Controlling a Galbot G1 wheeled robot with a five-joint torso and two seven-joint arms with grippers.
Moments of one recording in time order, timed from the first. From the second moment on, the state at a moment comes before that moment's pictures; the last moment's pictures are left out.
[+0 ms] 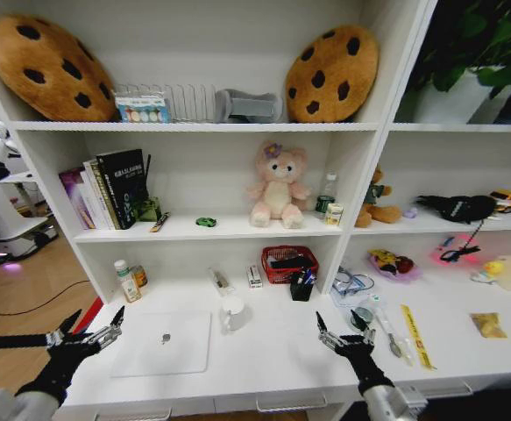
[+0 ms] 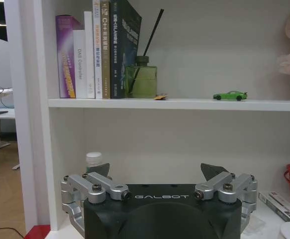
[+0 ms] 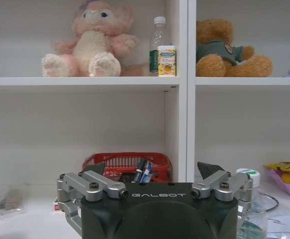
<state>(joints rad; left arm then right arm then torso) 2.02 -1.28 -1.13 -2.50 -0.65 0.23 0.03 -1.89 1.25 0.59 2.30 0.28 0.08 0.14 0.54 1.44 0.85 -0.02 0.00</state>
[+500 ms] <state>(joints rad) 2.02 -1.28 -1.13 -2.50 -0.65 0.23 0.03 -1.80 1.20 0.56 2.25 0.30 0.08 0.12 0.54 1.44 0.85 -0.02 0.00</state>
